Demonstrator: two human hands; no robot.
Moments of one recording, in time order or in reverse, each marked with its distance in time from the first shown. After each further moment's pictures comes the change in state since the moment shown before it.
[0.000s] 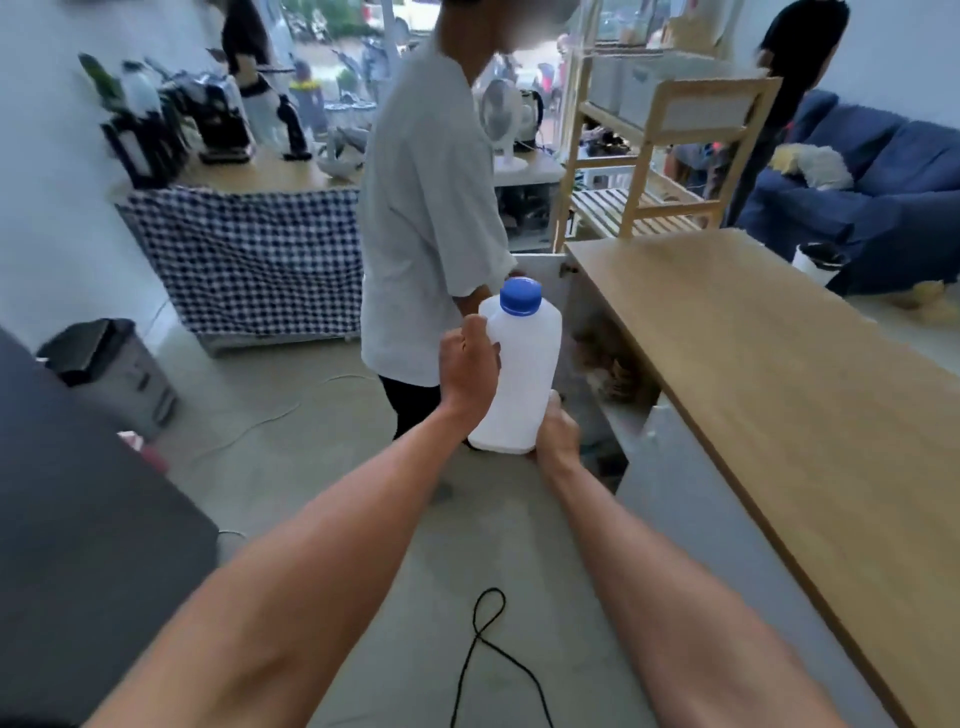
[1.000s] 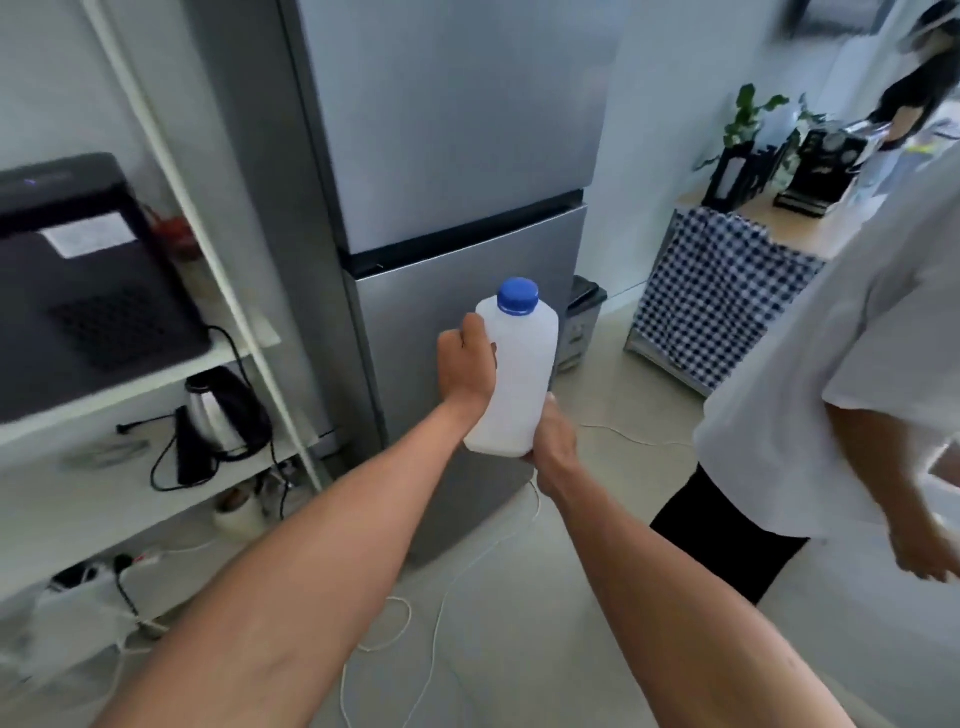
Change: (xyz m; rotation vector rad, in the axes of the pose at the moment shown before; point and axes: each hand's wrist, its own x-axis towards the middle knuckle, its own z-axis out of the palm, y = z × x) left_hand -0.029 0.077 -0.504 0.157 1.154 0.167; right_hand -0.253 0.058 0.470 -0.403 -1.065 0.095
